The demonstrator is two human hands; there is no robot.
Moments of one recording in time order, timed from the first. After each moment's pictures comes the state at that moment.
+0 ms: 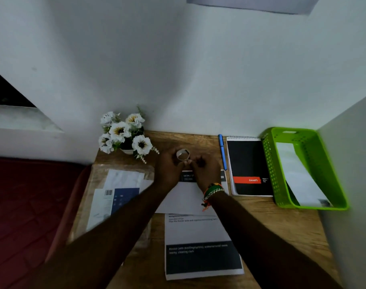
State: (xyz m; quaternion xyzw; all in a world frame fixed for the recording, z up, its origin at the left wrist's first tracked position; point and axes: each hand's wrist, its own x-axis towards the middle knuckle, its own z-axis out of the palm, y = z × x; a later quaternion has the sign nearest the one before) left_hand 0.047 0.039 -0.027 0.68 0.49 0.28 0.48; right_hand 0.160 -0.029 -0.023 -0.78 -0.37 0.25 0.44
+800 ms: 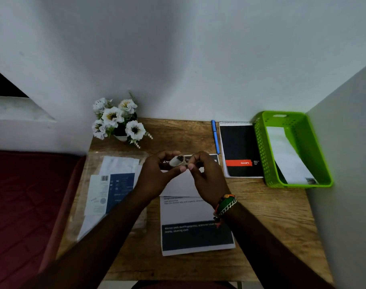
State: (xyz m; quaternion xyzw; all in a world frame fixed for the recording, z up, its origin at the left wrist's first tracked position) left_hand -0.003 -0.020 0.020 0.66 0.43 0.24 0.57; right_hand 0.147 -0.109 0.028 -0.71 -0.49 0.28 0.42
